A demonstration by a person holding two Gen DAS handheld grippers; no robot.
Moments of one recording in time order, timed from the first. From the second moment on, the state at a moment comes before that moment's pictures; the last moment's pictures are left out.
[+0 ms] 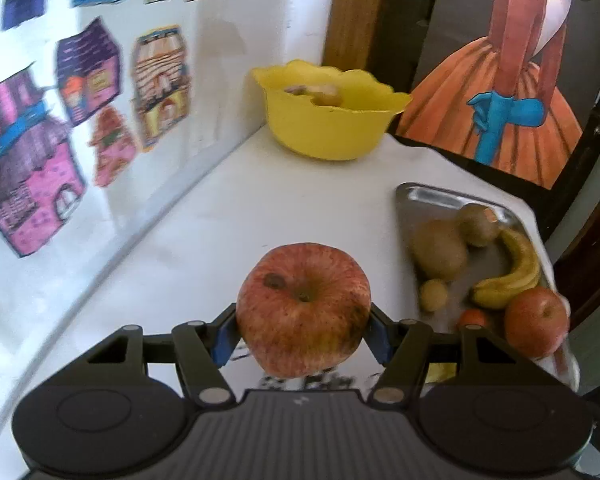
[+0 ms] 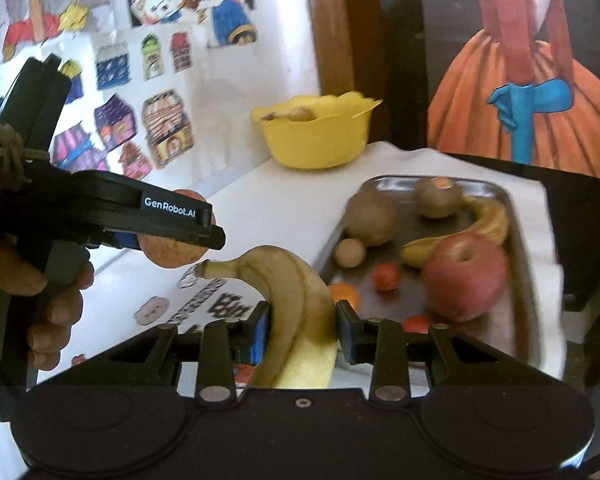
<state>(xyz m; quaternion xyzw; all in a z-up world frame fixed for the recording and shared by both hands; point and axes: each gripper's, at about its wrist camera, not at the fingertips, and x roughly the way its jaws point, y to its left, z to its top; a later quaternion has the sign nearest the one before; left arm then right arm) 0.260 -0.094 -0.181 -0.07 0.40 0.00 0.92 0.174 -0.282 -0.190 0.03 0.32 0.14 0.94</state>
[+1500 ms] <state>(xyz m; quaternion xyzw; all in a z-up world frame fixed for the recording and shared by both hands) 0.291 -0.226 -0.204 -0.03 0.42 -0.01 0.91 0.316 -0.431 -0.180 0.14 0.29 0.14 0.94</state>
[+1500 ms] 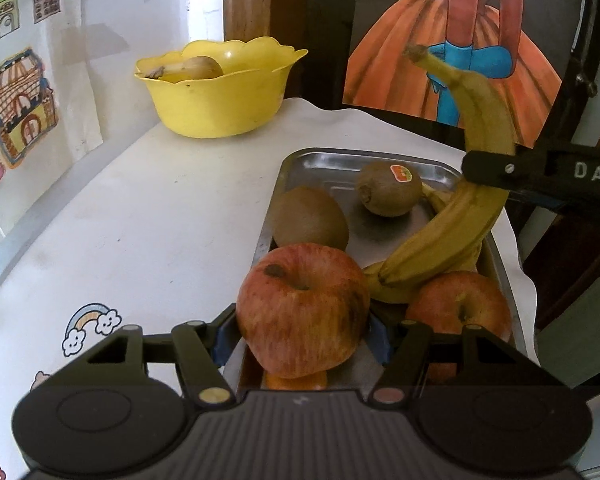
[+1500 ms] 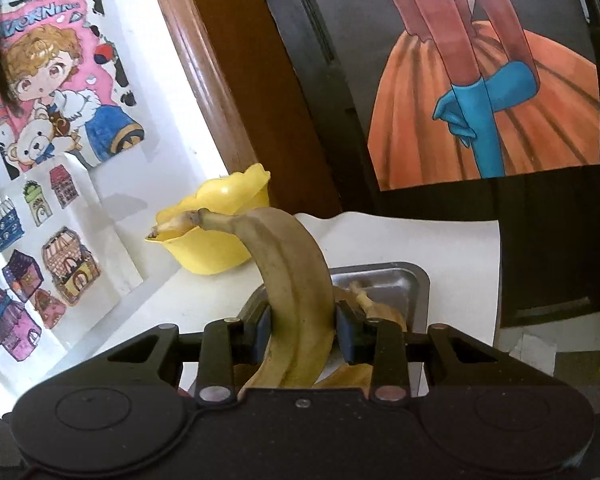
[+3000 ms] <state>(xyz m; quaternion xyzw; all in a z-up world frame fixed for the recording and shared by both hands) 0.245 -0.168 -0.154 -0.07 0.32 -0.06 0.94 0.243 -0.402 -0.153 0.08 0.26 0.04 0.96</state>
